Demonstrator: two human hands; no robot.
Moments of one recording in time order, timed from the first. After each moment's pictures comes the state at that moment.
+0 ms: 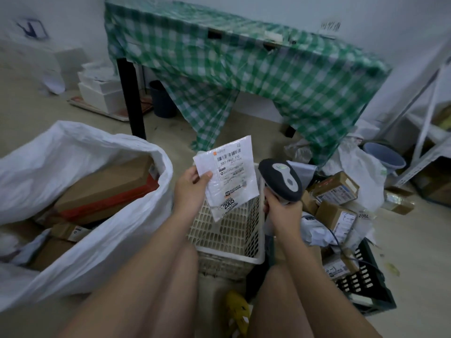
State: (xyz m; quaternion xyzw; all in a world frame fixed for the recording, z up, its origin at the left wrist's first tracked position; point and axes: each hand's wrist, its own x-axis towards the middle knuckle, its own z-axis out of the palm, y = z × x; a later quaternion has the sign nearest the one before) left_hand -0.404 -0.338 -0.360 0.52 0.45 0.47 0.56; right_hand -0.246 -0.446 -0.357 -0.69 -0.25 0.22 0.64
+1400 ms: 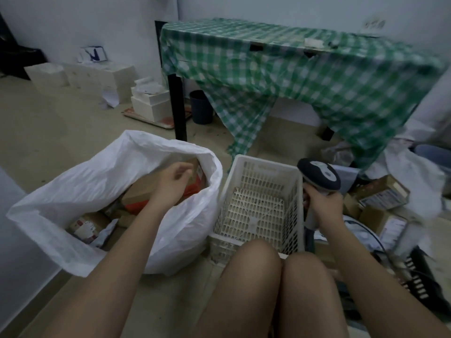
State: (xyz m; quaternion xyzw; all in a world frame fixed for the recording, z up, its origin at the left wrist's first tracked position) left_hand -0.568 -0.330 -0.311 0.64 0.55 0.37 0.38; right_hand -0.269 -0.436 -0.325 -0.72 -0.23 0.26 0.60
